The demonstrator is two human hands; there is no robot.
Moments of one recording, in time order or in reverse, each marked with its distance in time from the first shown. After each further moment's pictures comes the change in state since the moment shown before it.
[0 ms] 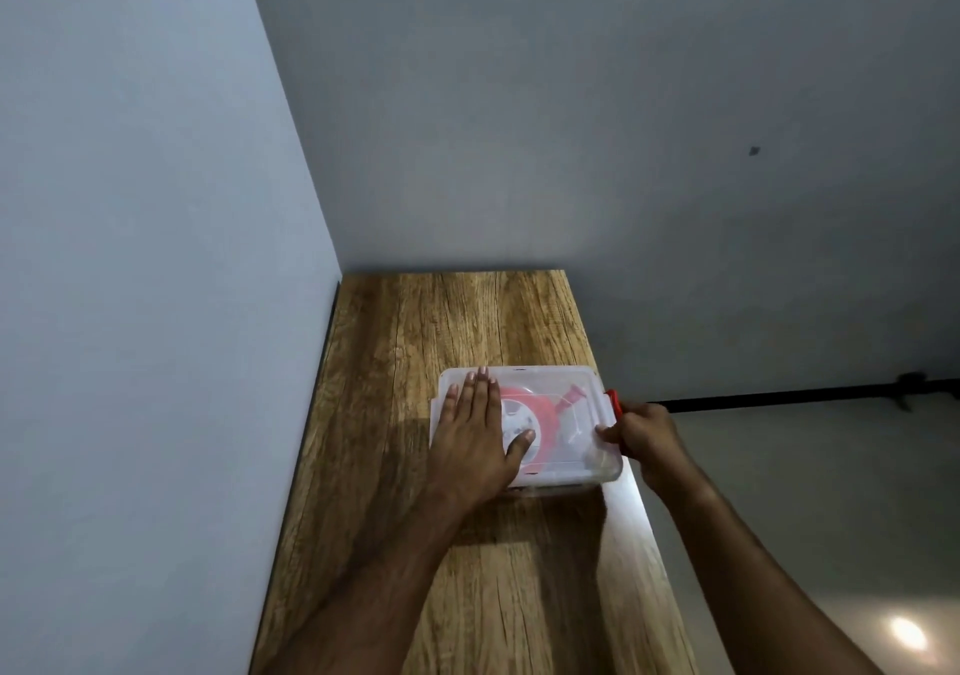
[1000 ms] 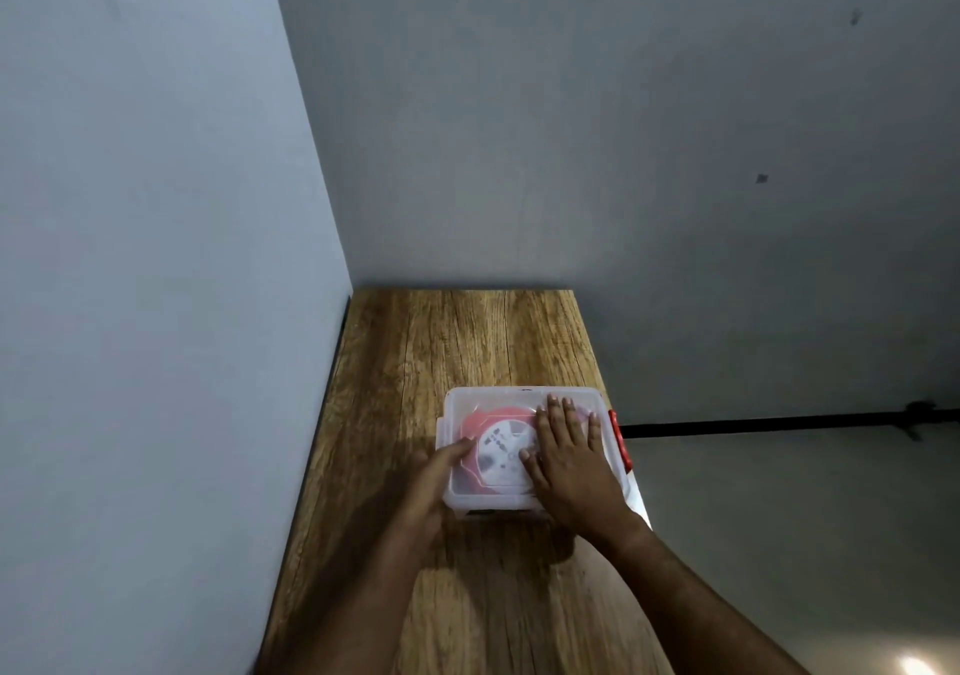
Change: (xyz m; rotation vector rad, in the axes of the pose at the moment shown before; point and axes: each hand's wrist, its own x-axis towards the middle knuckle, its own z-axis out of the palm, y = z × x) left_hand -0.023 -0.040 -0.014 -1.685 -0.183 -0.936; right_hand -0.030 0.018 0.077 -1.194 -0.093 -0.792
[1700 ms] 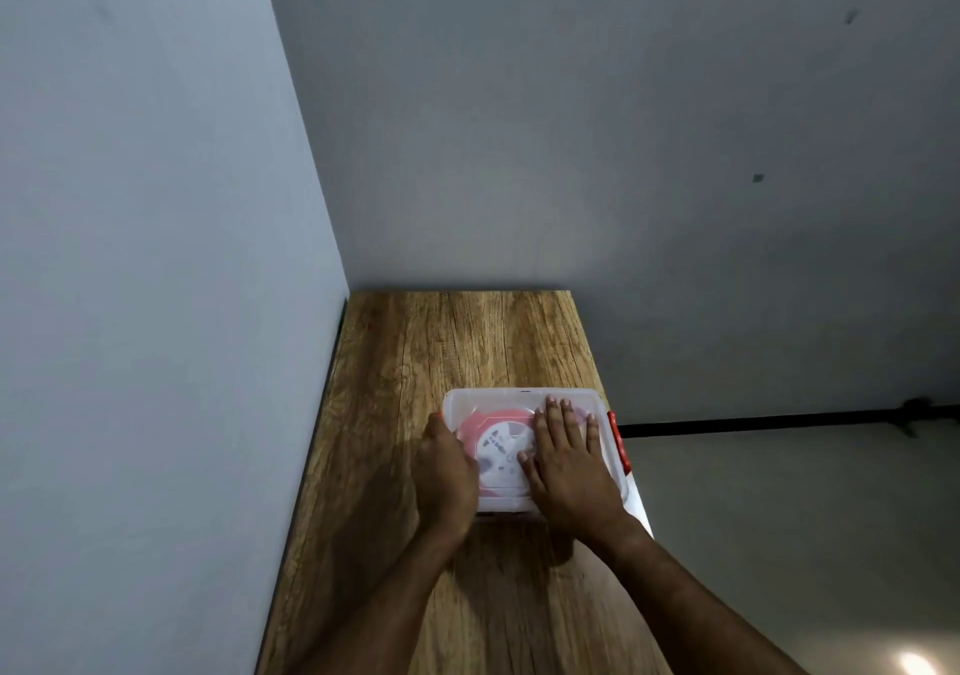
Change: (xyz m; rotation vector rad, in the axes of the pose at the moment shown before) left_hand -0.010 0.006 0.035 0.899 0.469 0.602; right_hand 0.004 -0.002 0.006 -0.041 0.034 -0.008
